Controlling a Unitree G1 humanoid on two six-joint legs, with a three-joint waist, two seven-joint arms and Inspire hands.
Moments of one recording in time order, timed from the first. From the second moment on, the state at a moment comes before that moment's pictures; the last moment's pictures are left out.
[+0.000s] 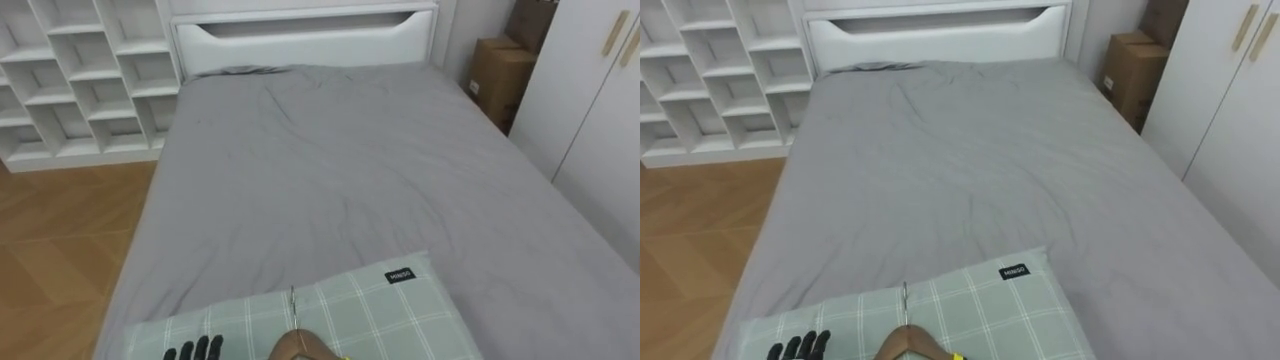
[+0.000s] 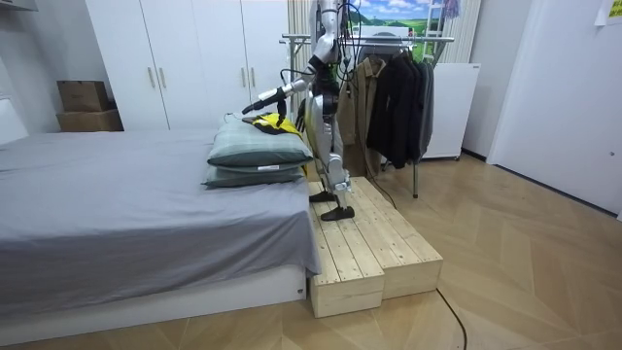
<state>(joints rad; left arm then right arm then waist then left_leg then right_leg) 0.04 0.19 -0.26 0.82 1.06 0.07 0.49 0.01 -0.23 0.12 1.31 0.30 -0.02 0.20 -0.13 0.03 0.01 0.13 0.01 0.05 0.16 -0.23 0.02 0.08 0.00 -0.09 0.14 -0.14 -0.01</state>
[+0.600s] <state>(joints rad) 0.04 0.18 -0.28 0.92 1.06 0.08 0.50 -0.01 -0.22 0.18 1.32 0.31 -0.02 0.18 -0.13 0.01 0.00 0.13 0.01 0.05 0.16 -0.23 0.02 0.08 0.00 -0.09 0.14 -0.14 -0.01</state>
